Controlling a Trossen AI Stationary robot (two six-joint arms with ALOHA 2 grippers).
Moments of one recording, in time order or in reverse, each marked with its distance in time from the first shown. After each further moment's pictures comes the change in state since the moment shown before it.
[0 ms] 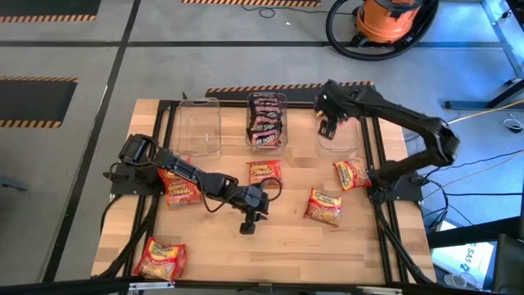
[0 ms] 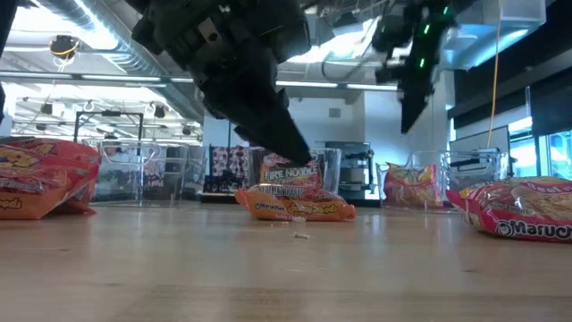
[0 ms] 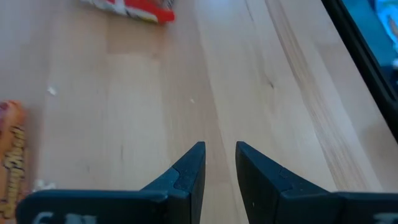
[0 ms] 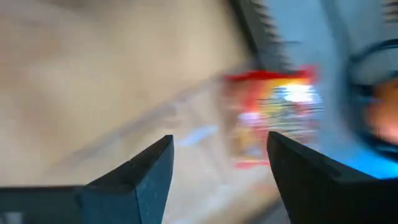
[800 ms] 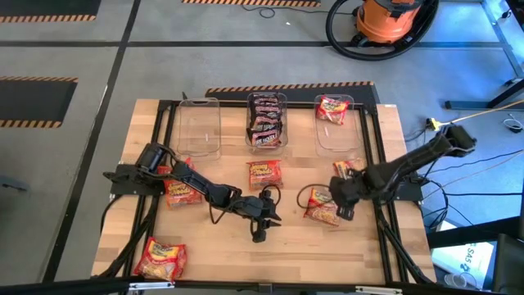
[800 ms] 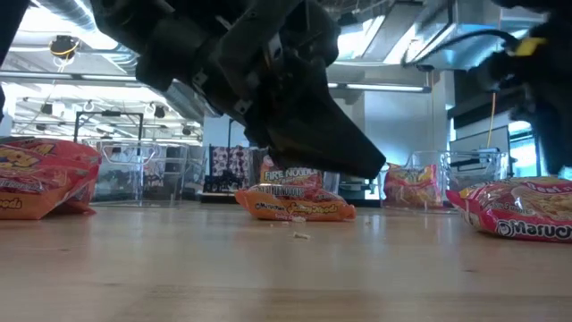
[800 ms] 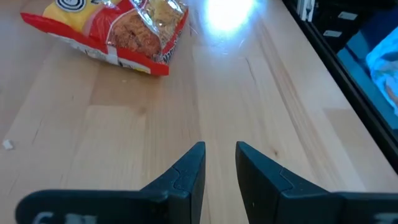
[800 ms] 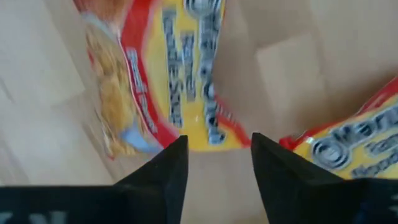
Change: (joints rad) left arm -0.047 0.181 0.000 0.409 -0.126 -0.092; right arm 1.030 -0.243 -0.520 0.065 -0.148 1.013
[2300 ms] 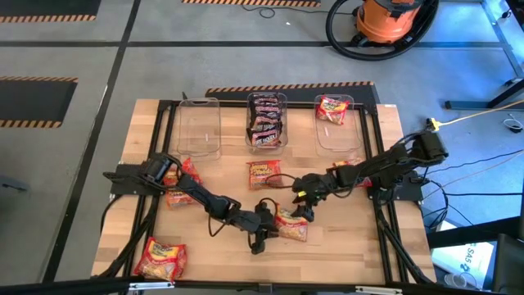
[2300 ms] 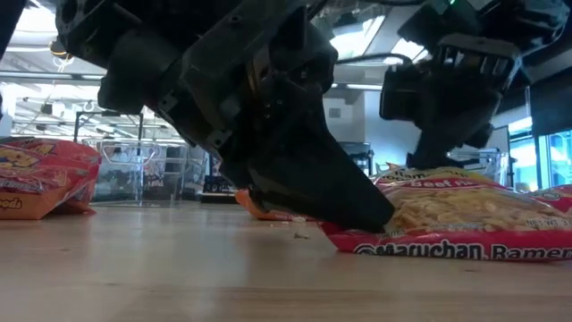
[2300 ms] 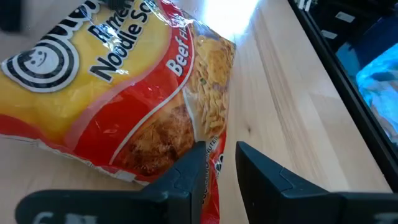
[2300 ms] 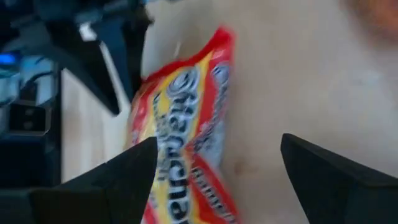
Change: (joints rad) left arm -0.091 0.109 0.006 0.059 -0.078 -0.184; right arm -0.220 0.398 -0.082 1.069 -0.281 -0.102
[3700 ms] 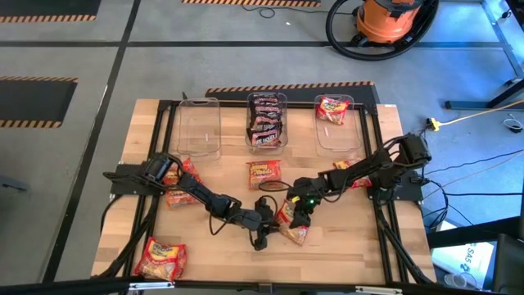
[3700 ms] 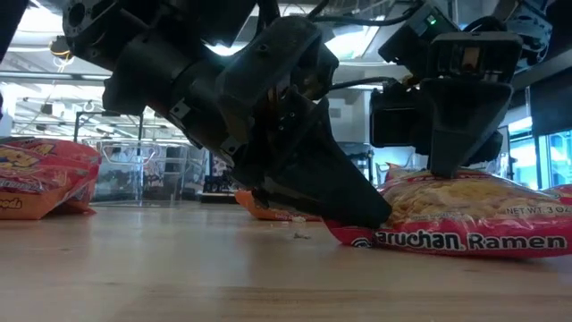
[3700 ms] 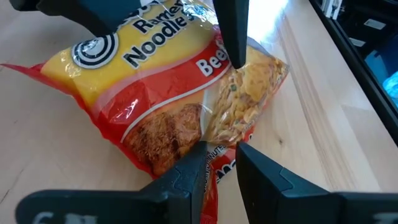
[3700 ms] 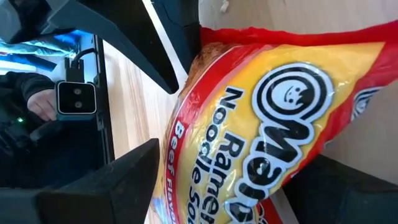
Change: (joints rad) left arm 0.017 0.003 -0.002 -0.022 -0.077 0.008; right arm 0.008 0.175 0.049 0.134 -0.251 0.119
